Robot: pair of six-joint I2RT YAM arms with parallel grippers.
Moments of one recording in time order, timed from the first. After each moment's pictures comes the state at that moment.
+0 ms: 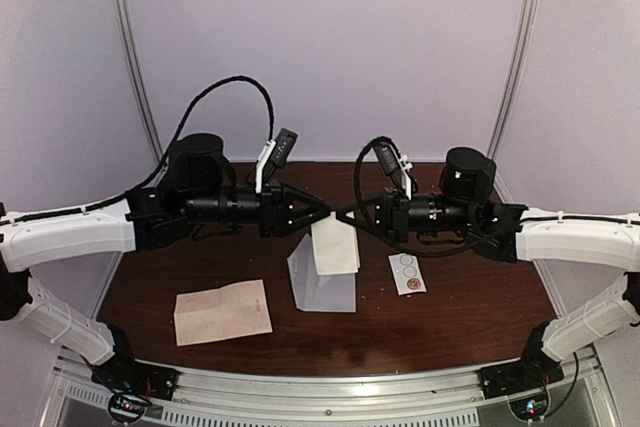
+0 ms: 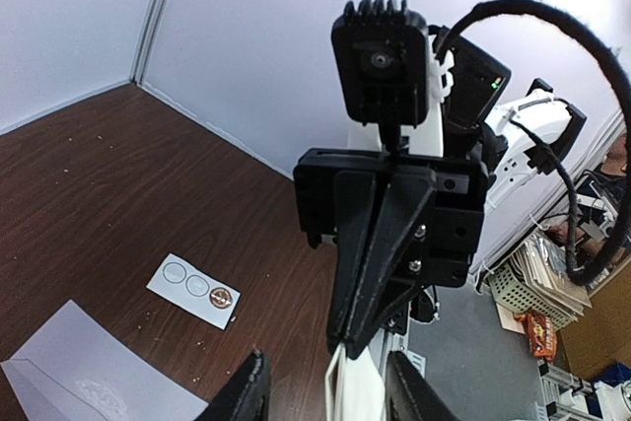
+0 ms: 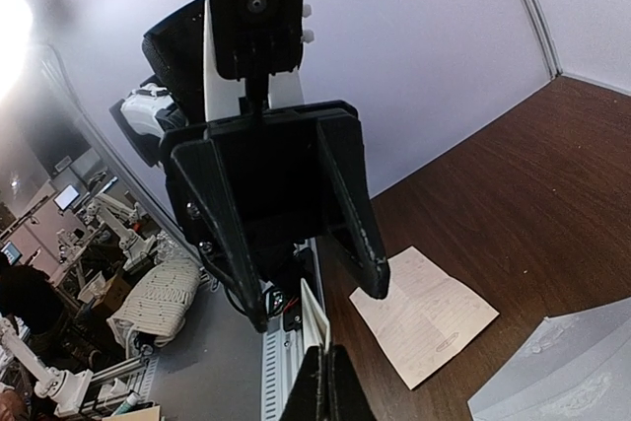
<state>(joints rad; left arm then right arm) -0.94 1.32 1.01 0.14 0.48 -0.41 0.85 1.31 0.87 0.40 -0.65 0.54</state>
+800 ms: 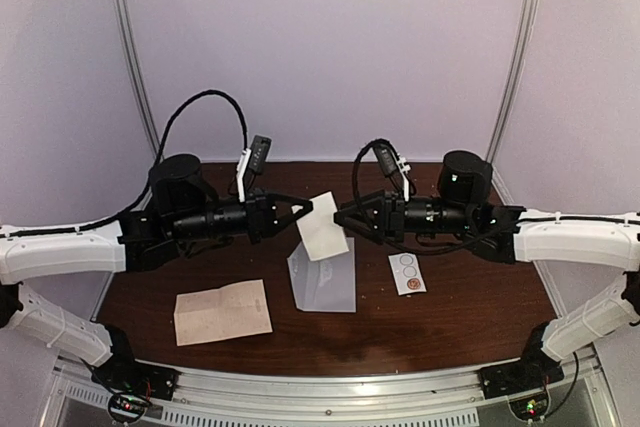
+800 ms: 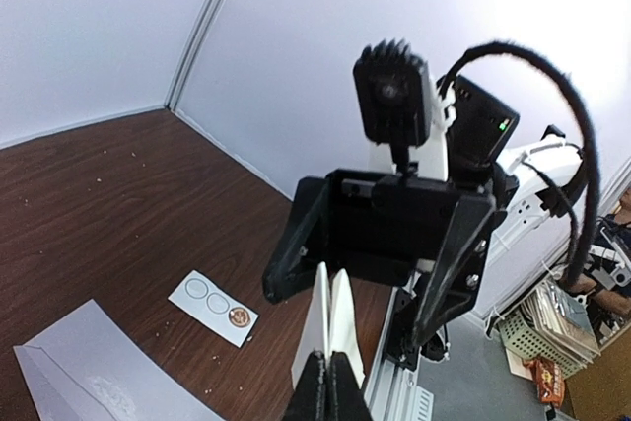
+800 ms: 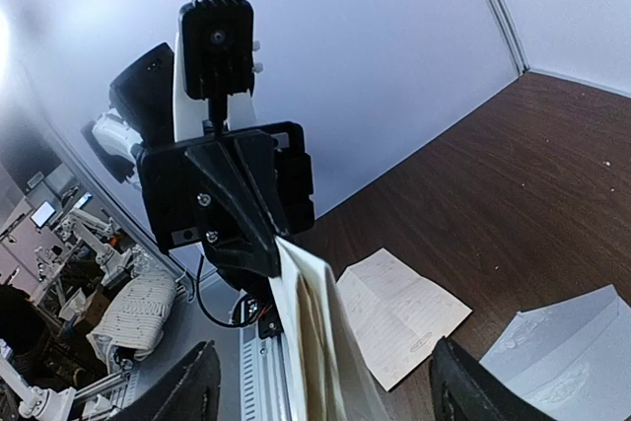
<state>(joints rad) -0.94 1.23 0.84 0.32 0.35 -0.49 0.84 1.32 0.87 0.37 -0.58 0.52</state>
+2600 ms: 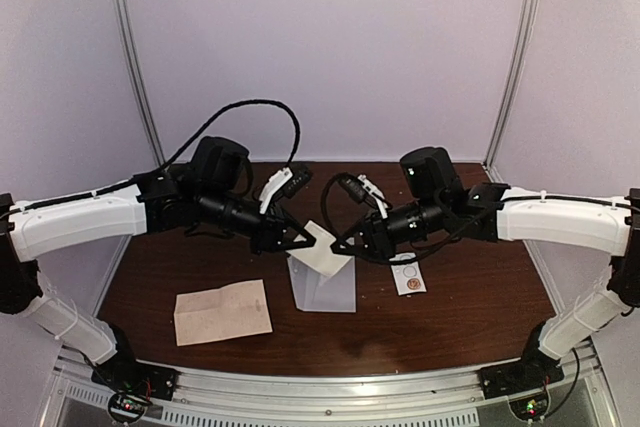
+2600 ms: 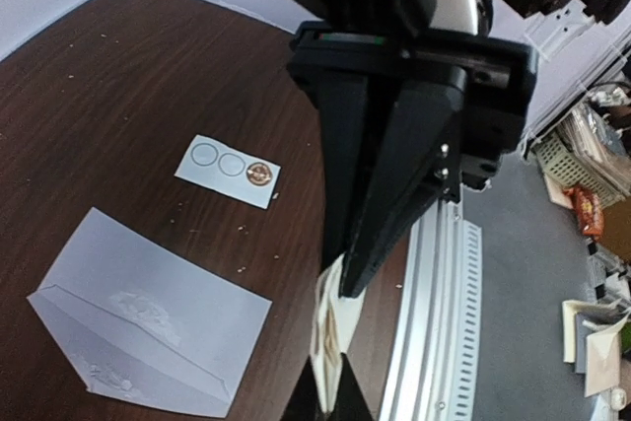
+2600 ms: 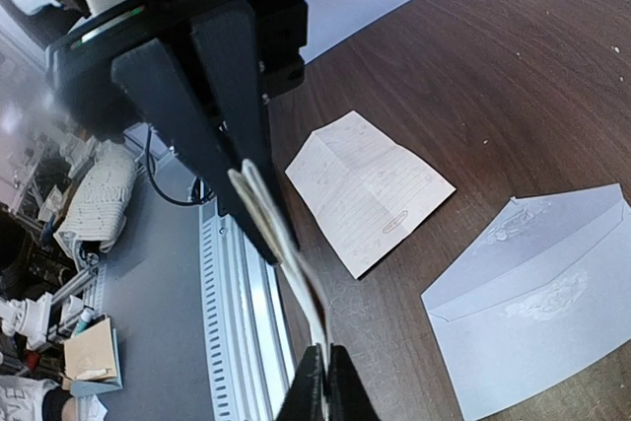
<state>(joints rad) -0.88 1.41 1.12 -0.31 0.57 -0.08 0.85 1.45 1.07 -0.16 -0.65 0.23</state>
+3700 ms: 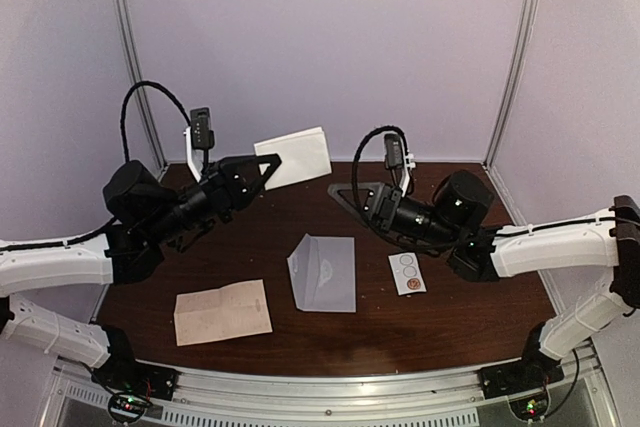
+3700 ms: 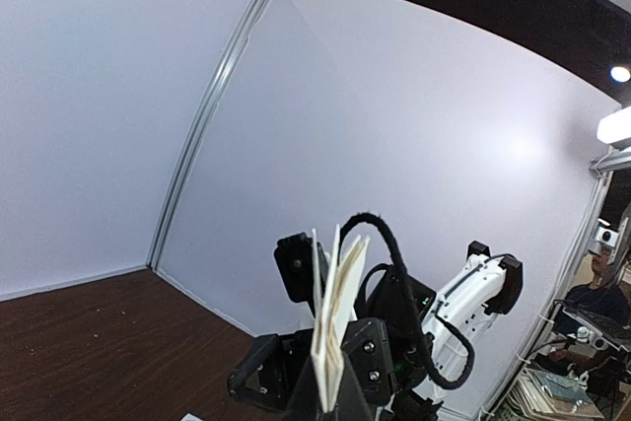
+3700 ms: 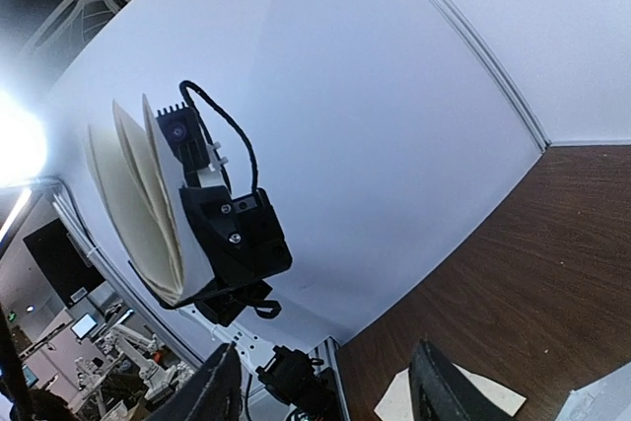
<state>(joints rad) -0.91 1.12 0.71 0.77 0.27 -0.53 0.92 1.42 0.76 0.91 -0.34 0.82</state>
